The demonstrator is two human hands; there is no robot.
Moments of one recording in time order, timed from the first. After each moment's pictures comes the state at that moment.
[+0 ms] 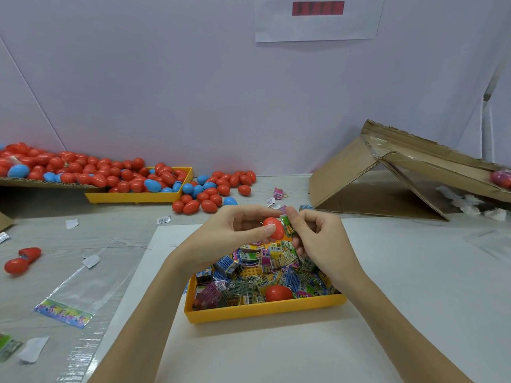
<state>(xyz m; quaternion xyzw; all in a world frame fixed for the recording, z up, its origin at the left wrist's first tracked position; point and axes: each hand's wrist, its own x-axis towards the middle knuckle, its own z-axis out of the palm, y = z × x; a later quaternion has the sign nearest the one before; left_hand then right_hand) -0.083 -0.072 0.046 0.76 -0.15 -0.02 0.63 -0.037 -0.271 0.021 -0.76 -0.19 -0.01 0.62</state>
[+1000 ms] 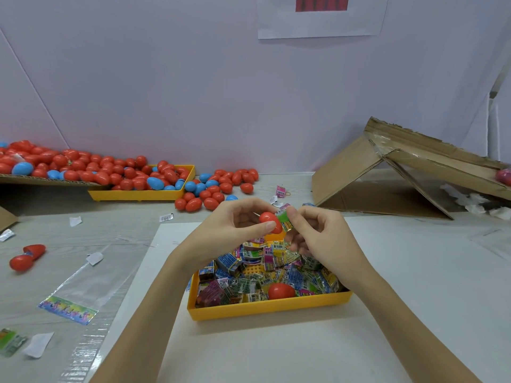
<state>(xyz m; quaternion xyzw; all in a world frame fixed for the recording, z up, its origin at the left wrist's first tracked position) -0.080 -0.068 0.042 0.79 -0.13 0.03 0.60 -0.036 -0.274 0.025 -0.75 -0.24 0.02 0.61</state>
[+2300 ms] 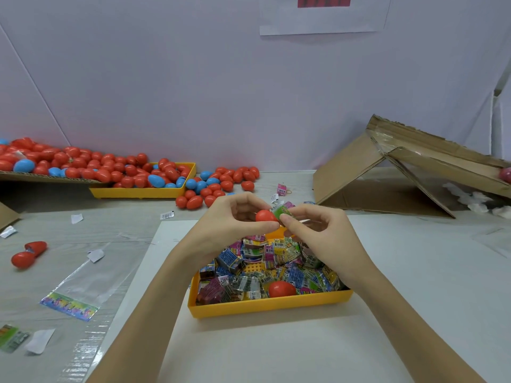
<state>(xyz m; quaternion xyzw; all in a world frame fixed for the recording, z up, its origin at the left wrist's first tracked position) -0.075 -0.068 0.040 0.77 -0.08 0.05 0.64 -0.045 -0.278 0.033 -0.75 -0.24 0.01 0.62</state>
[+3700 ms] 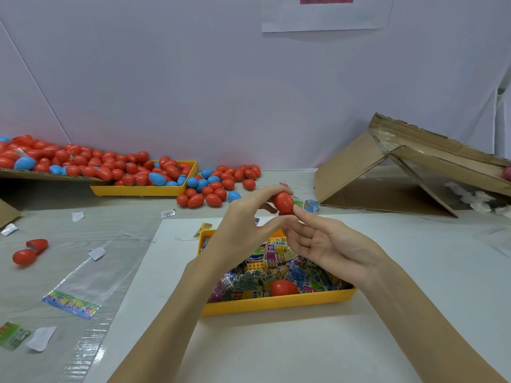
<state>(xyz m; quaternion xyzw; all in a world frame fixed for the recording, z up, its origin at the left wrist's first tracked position) -0.070 -0.096 0.030 0.84 -0.21 0.30 0.40 -0.038 -0.282 0.040 -0.43 -0.04 0.37 0.82</state>
